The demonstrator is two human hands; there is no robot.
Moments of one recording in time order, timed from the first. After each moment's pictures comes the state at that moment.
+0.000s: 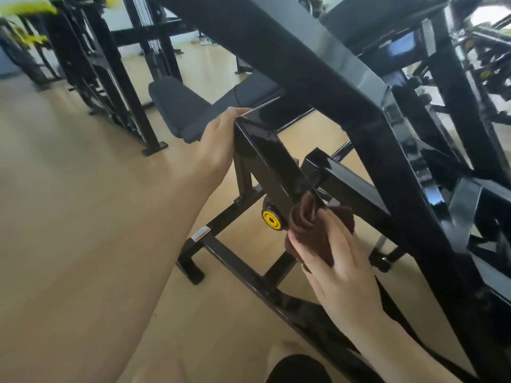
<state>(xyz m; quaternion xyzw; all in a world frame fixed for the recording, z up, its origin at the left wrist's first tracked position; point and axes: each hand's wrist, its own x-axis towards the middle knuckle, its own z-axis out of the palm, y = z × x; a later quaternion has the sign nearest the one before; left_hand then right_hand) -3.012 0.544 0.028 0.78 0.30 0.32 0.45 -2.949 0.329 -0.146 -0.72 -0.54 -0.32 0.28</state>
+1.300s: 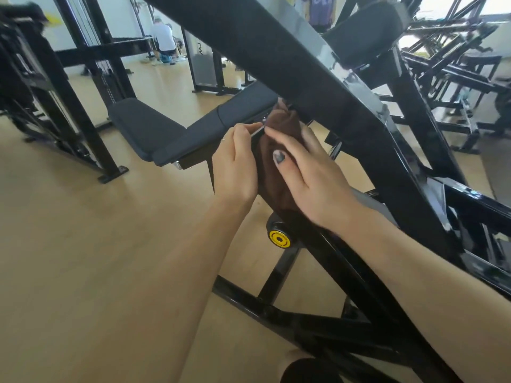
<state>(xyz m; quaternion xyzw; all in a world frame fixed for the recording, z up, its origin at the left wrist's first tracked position) -2.998 0.549 0.009 0.69 0.22 0.43 0.54 -2.920 0.433 -0.007 -0.75 -0.52 -0.14 0.39</state>
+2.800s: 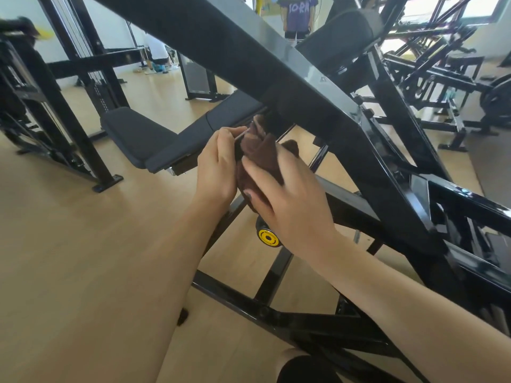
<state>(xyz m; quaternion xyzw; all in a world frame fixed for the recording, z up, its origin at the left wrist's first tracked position) -3.004 0.559 0.006 0.75 0.18 0.40 0.49 -2.949 0.429 -0.043 -0.71 -0.50 -0.40 0.29</state>
